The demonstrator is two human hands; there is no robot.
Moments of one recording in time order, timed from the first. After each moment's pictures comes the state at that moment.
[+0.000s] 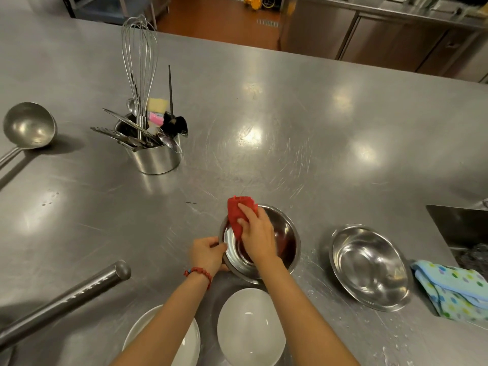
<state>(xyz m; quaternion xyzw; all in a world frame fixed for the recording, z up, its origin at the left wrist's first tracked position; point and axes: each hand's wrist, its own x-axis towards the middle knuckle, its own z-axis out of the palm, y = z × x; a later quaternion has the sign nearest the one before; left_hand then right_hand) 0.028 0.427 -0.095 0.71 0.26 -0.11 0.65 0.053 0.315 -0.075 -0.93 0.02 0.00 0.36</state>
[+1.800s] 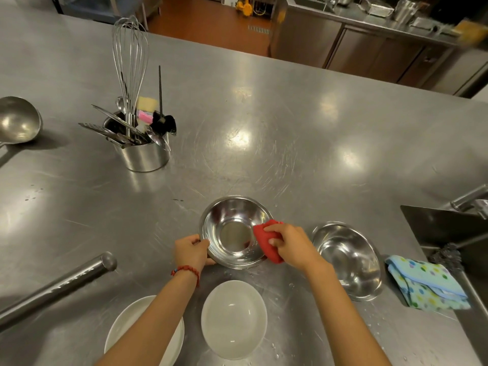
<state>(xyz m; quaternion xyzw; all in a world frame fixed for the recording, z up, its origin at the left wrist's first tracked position) 0.020 0.424 -0.086 0.66 0.31 -0.09 0.67 0.018 0.216 -0.028 -0.96 0.00 0.16 0.23</state>
